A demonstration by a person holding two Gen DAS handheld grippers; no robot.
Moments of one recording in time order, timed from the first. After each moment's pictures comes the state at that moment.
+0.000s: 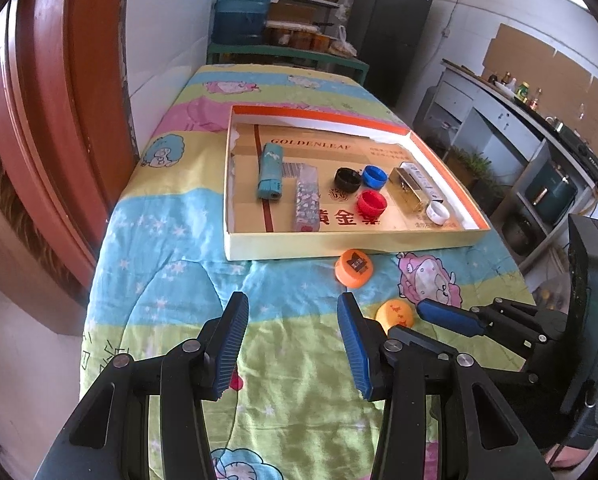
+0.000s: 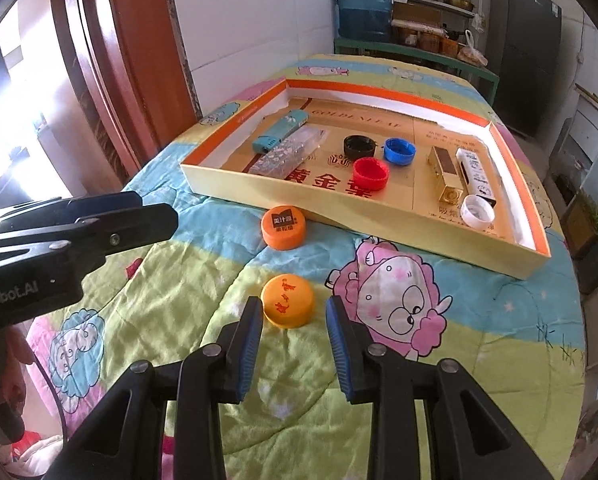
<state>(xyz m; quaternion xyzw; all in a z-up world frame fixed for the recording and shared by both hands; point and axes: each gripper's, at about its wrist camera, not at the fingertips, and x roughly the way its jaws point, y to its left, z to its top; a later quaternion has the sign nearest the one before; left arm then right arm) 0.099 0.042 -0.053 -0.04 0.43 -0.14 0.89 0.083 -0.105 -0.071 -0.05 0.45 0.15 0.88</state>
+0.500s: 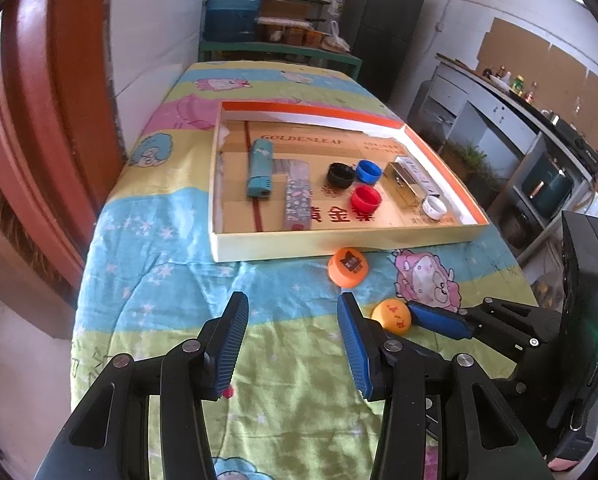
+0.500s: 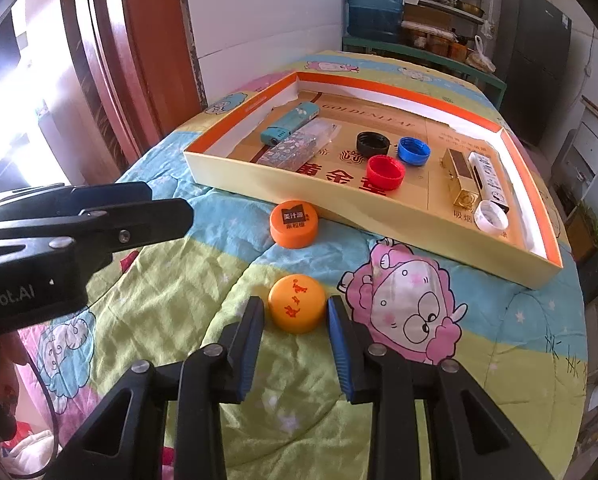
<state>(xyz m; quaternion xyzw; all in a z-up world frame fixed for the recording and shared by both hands) 0.105 0.031 -0.057 -0.03 0.44 -0.15 0.89 0.086 -0.094 -0.079 -0.07 0.45 0.15 0.88</state>
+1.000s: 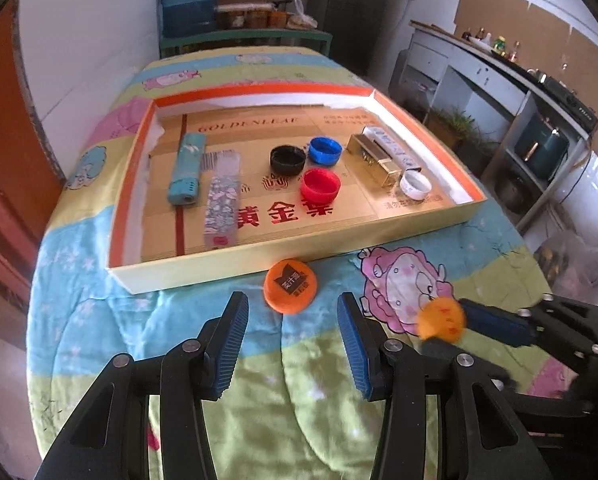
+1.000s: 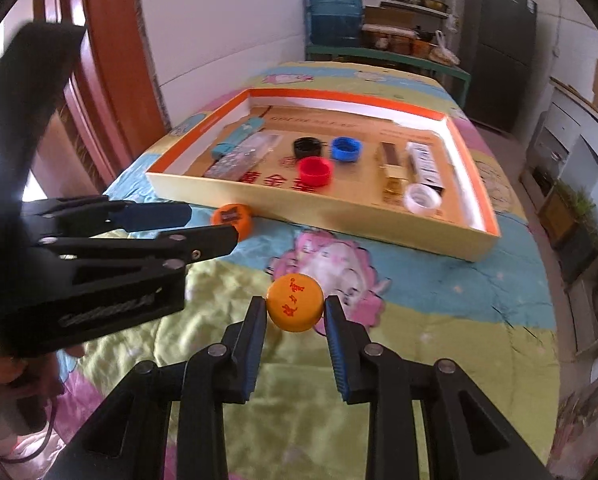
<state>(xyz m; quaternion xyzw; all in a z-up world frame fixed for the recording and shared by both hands) 0.136 -0.032 -0.082 0.02 0.46 -0.18 0.87 0.067 -0.142 -0.063 -0.04 0.43 0.11 0.89</state>
